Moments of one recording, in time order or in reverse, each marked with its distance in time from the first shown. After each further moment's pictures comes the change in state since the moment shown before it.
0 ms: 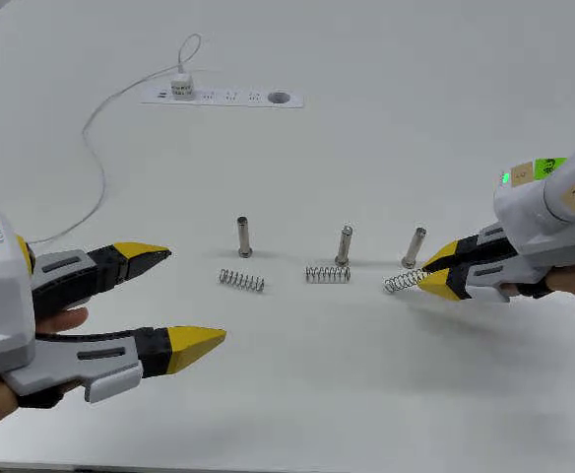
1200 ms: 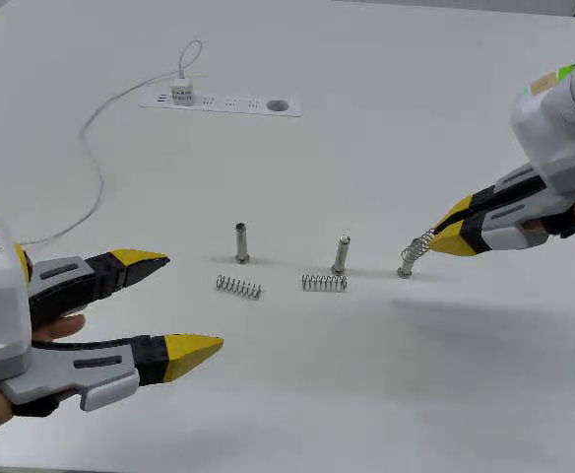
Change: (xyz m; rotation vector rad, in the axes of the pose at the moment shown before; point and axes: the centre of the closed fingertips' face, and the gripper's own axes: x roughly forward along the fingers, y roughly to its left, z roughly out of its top) left arm -0.002 0.000 -0.002 -0.010 -0.021 0.001; right arm -0.050 -0.018 0.050 0.041 0.099 0.009
